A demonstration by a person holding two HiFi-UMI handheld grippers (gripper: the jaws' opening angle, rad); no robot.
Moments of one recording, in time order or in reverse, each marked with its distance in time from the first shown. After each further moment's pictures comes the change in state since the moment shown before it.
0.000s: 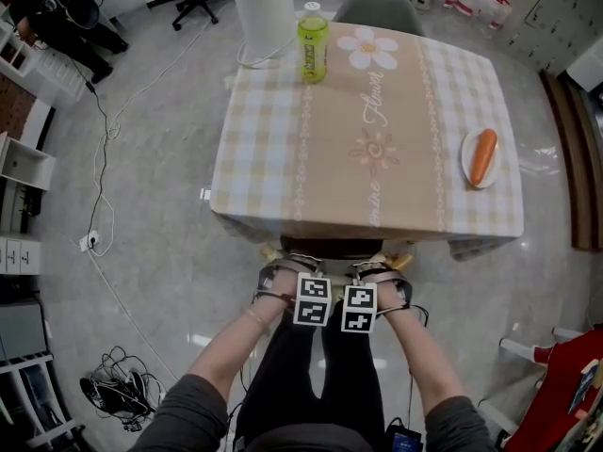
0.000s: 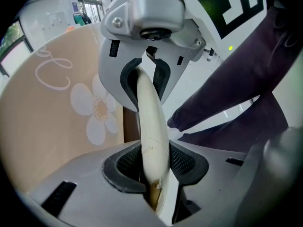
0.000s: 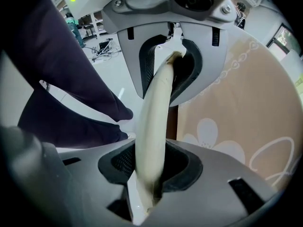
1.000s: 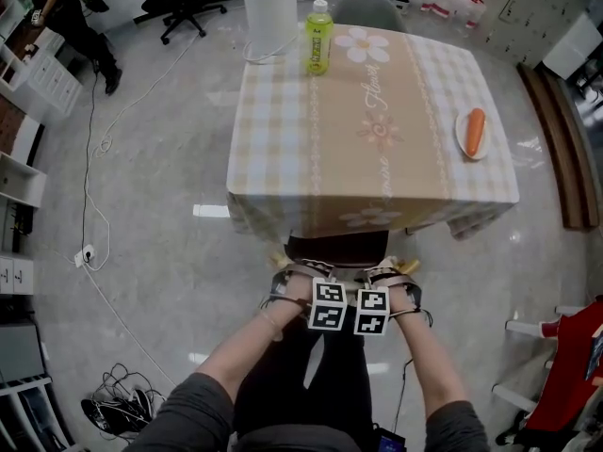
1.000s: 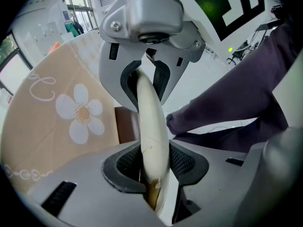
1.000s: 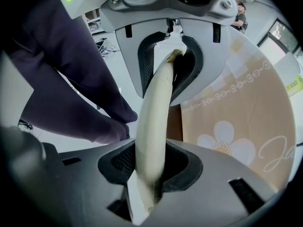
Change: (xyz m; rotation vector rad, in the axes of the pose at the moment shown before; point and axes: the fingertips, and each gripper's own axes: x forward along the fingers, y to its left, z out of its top) left arm 0.000 -0.069 -0.003 0.089 -0.012 0.009; right arm 0.000 0.065 0.032 0.085 0.036 -0.021
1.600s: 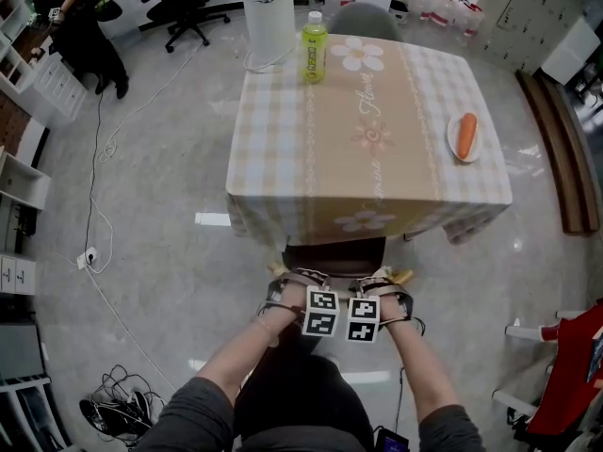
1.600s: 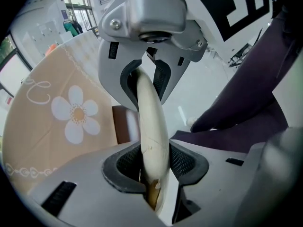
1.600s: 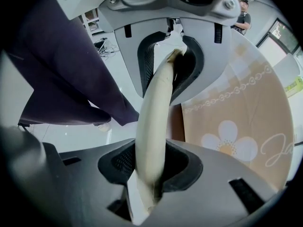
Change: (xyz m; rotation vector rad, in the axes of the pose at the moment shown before) left arm 0.000 -0.024 0.006 0.003 0.016 -0.006; right arm -0.004 0.025 0.004 0.007 0.004 0.001
